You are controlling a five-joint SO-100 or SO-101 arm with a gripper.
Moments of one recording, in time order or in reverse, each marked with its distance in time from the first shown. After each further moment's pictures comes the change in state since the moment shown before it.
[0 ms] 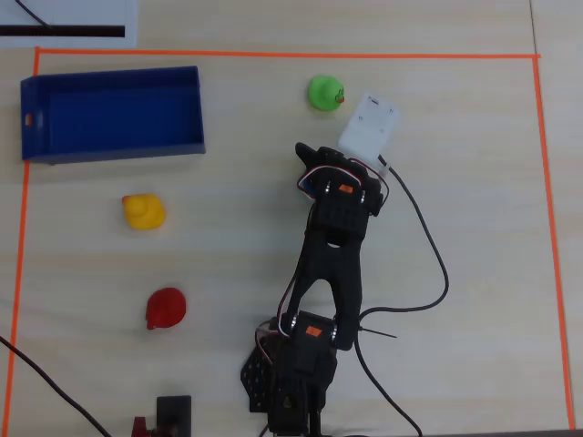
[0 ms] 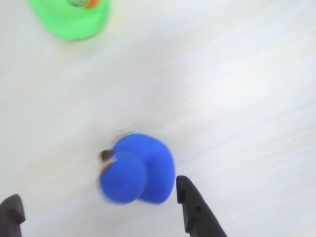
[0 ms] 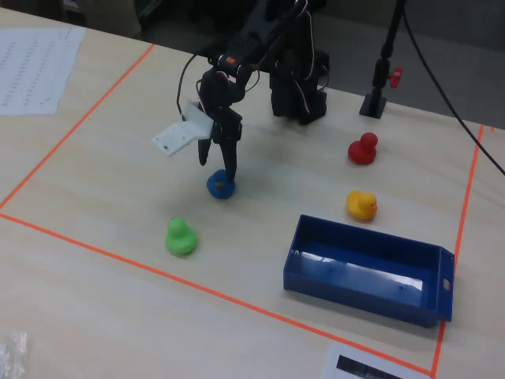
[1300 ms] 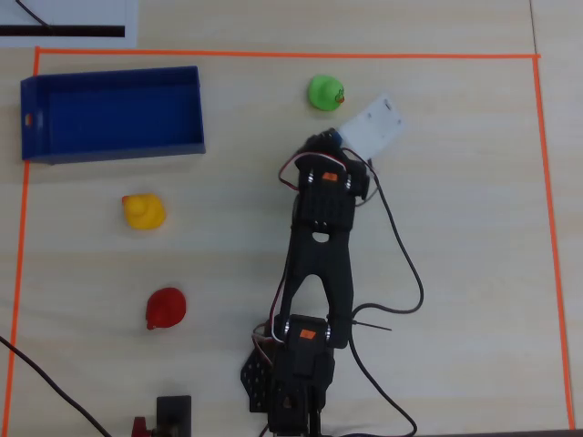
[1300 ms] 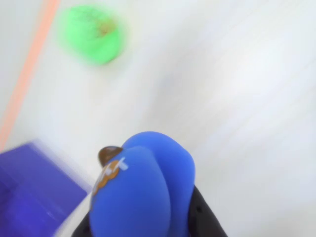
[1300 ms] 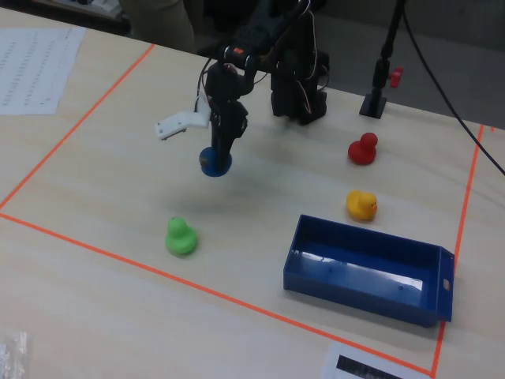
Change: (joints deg) arm -11.5 1.0 -16.2 17.1 34.1
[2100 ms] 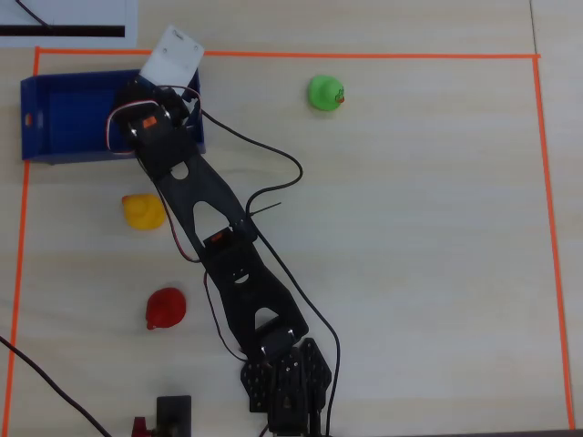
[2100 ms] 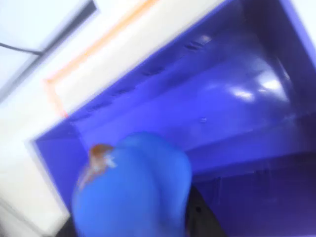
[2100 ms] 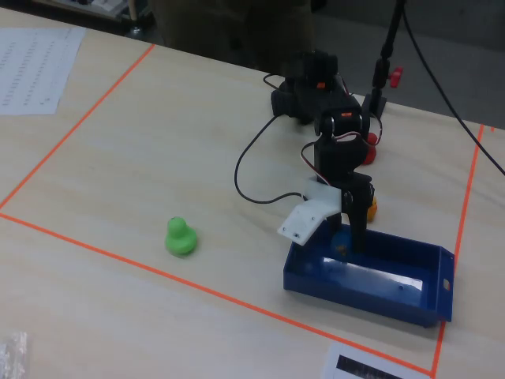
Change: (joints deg) arm -34.6 -64.0 -82.4 15.7 11.5
